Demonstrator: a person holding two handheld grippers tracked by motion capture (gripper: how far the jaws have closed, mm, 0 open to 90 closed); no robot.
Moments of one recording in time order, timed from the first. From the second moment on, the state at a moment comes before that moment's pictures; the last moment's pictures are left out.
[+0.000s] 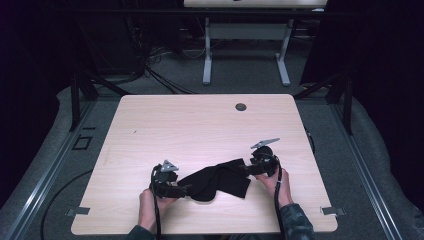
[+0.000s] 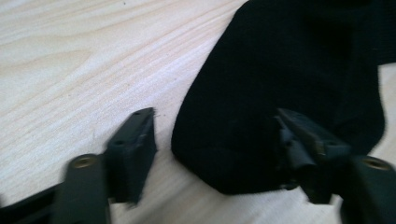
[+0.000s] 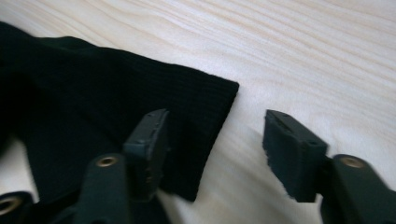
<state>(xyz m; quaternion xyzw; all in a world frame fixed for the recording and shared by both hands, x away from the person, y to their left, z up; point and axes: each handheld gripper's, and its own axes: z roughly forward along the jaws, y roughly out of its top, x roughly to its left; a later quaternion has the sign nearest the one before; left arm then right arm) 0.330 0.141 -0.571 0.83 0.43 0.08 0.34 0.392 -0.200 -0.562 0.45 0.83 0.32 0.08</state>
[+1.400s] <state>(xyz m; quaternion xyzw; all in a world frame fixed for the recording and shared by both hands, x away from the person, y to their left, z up) 0.408 0.147 -0.547 0.80 0.47 0.16 0.33 0.437 -0.200 -0.553 0.49 0.80 0.33 0.11</state>
